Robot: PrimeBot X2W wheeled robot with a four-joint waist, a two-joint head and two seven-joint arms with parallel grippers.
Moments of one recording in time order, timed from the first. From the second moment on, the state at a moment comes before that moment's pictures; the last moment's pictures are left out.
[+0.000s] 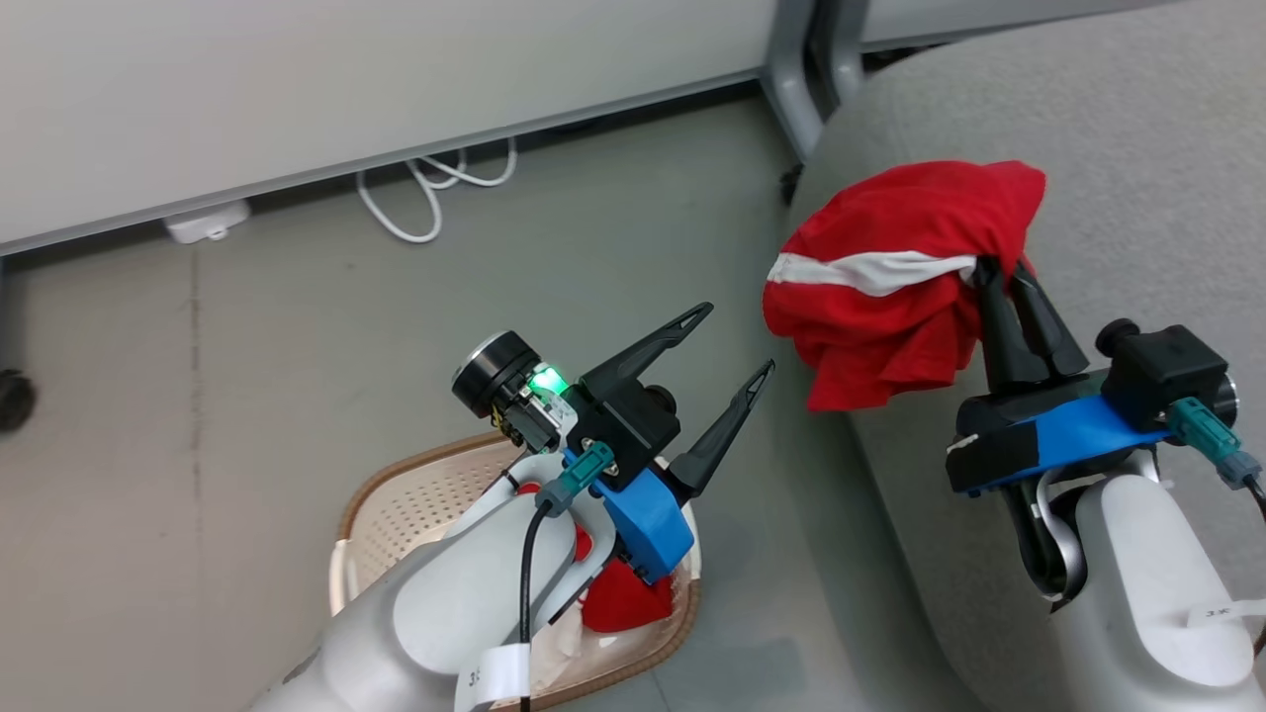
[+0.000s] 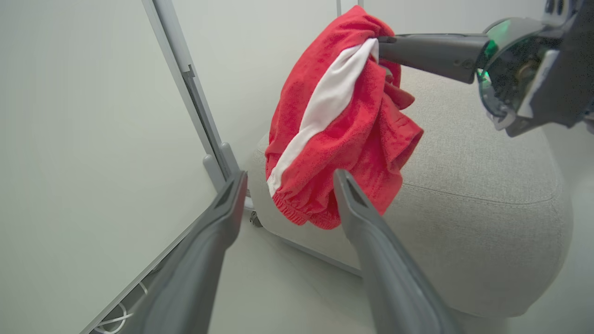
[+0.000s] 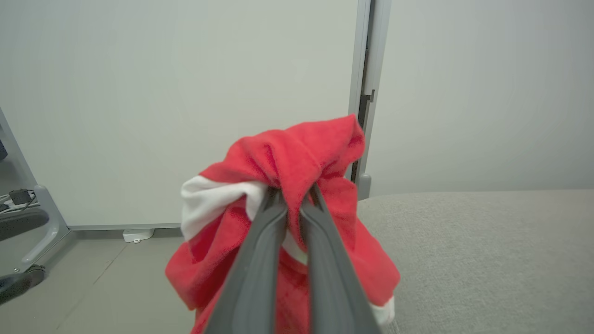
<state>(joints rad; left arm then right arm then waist) -0.71 0.16 -0.98 0.53 -0.41 -0.05 -0.26 -0.44 -0.10 0.06 0.34 0.13 0.13 -0.26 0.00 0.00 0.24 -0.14</state>
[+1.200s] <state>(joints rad) -0.69 0.15 -0.99 0.51 -0.36 -0.09 -0.26 -0.36 -0.07 -0.14 0.24 0.12 0.13 -0.26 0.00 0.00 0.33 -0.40</state>
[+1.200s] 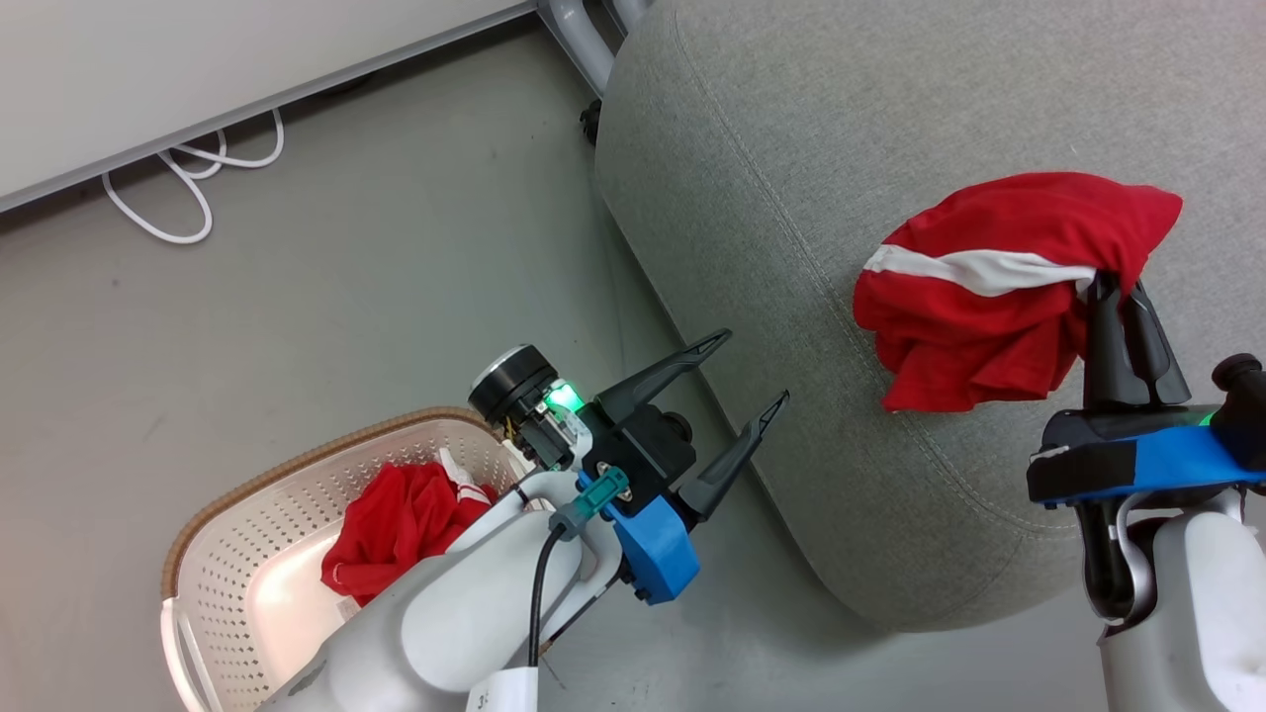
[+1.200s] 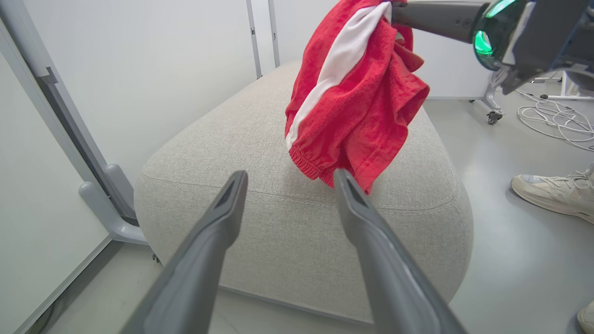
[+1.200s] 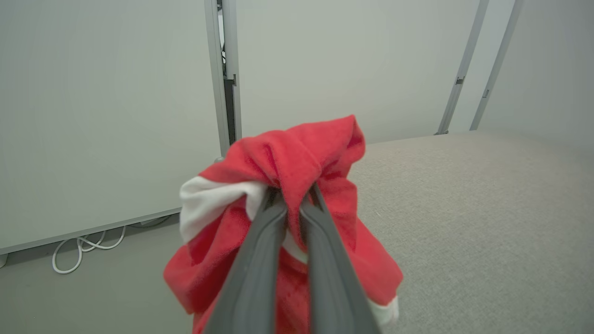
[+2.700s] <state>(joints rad) -0.94 0.38 -0.95 0.19 -0.25 -0.03 -0.13 -0.93 -0.30 -0.64 0.53 0.02 0.13 -0.26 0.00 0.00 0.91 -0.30</state>
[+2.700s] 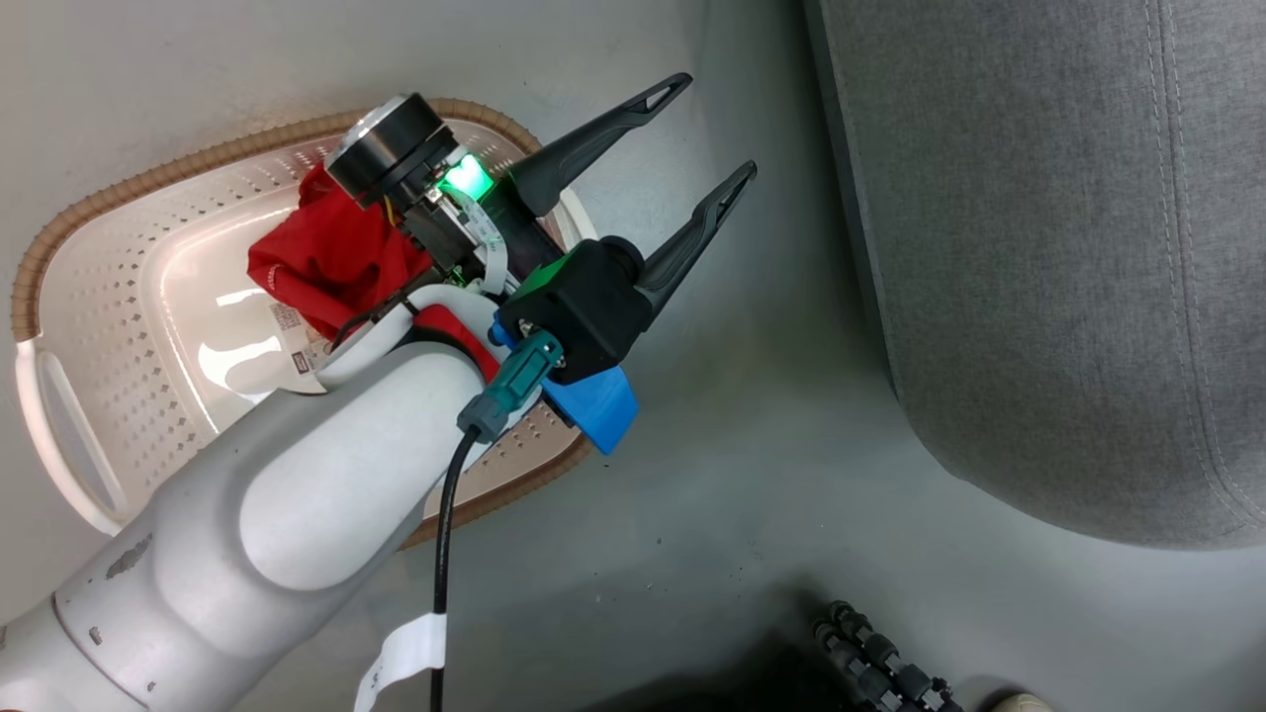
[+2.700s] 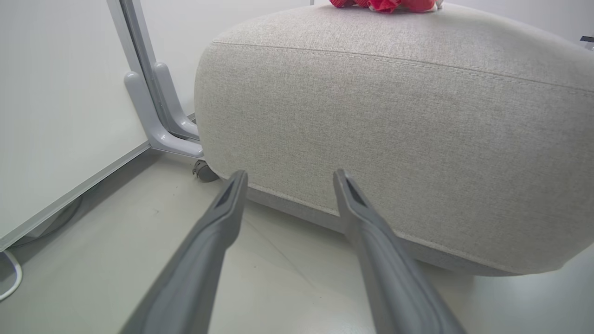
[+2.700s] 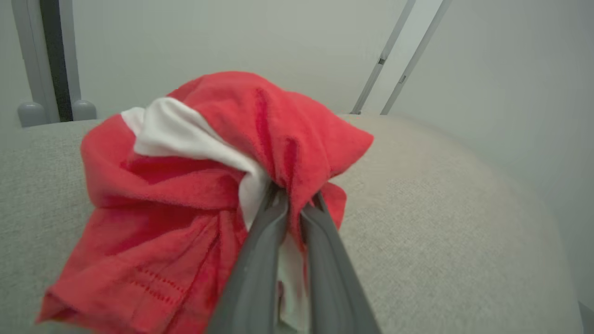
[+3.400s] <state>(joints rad) -0.91 0.33 -0.96 0.28 -0.29 -0.01 -0.22 -0.71 -0.19 -0.63 0.41 0.03 0.13 -0.26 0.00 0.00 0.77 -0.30</state>
